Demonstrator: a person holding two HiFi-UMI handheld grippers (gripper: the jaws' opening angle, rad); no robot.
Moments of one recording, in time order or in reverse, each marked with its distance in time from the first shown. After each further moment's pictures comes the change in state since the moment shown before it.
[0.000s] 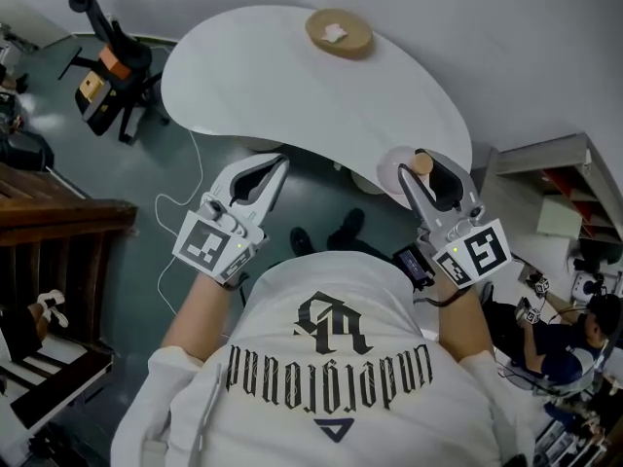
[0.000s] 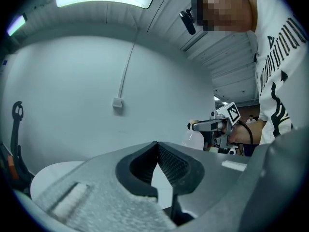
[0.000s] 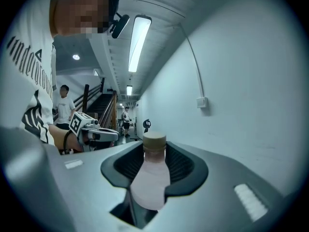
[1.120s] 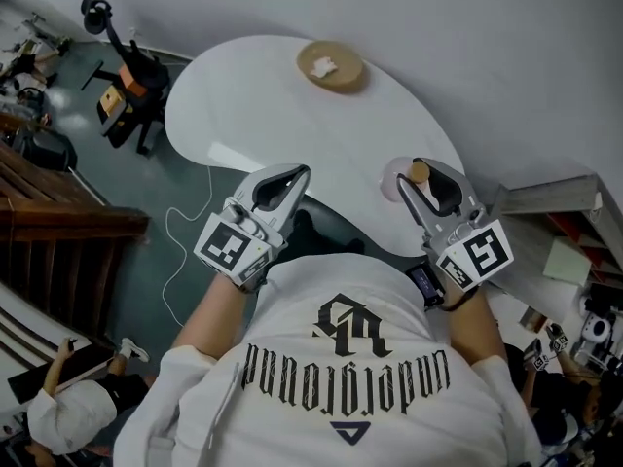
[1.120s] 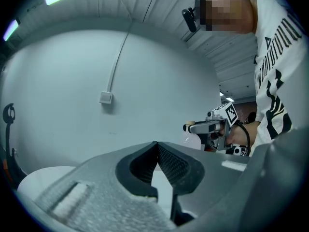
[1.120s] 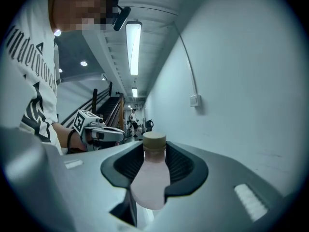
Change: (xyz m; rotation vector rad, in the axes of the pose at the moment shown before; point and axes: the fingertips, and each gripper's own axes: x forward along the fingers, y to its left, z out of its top) left arm 0.159 -0.027 0.010 0.019 0.026 0.037; right arm -0.004 -0.144 -0.006 -0.001 -0.010 0.136
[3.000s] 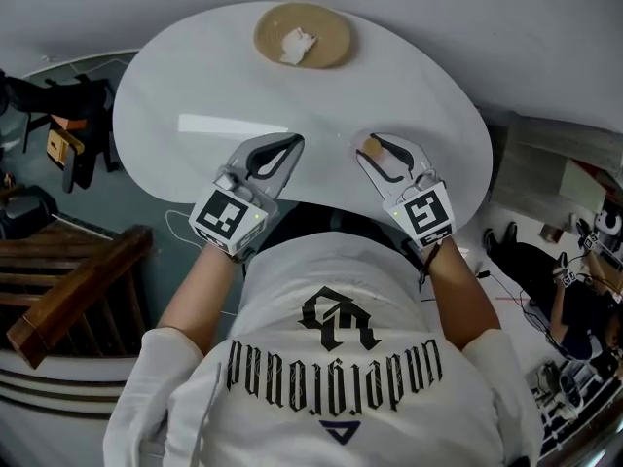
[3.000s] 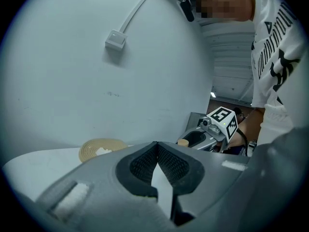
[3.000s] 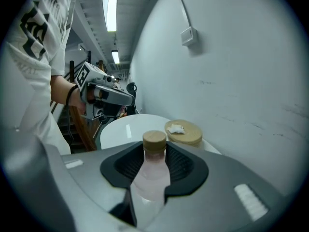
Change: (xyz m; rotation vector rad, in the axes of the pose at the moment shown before) left arm 0.145 0.195 -0.144 -0.109 0.279 -0.304; right arm 0.210 -0.092 -0.210 0.062 0.399 -0.138
